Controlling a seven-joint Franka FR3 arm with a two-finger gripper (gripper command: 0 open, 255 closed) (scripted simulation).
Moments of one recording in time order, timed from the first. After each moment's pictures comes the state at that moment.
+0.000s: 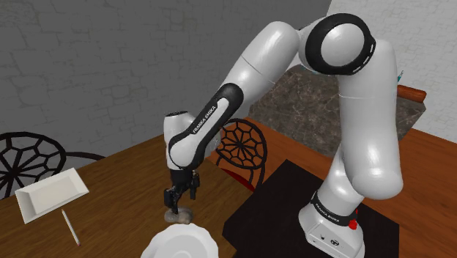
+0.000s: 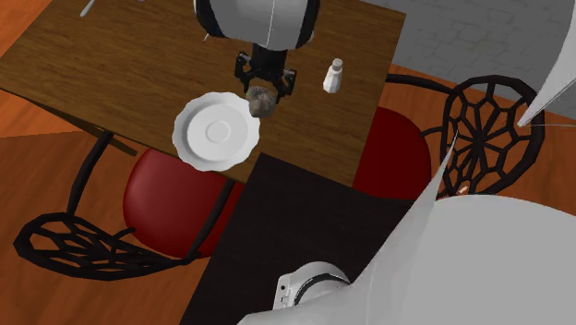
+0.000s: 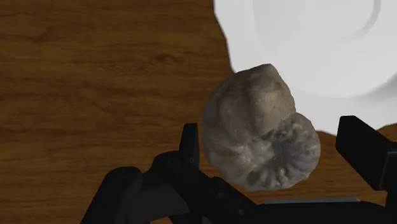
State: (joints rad) arm 0.32 0.46 0.26 -2.22 0.23 2.47 0.23
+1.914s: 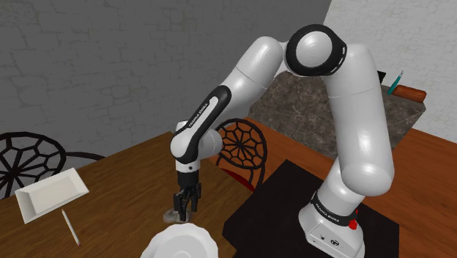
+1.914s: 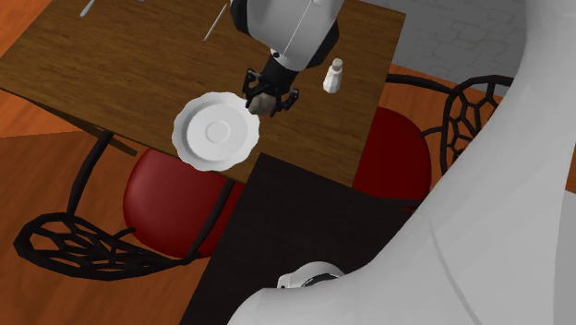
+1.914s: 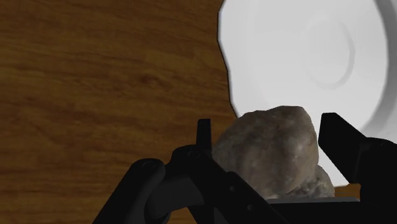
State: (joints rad) arm 0.10 0.59 0.40 -2.19 0.43 2.43 -0.20
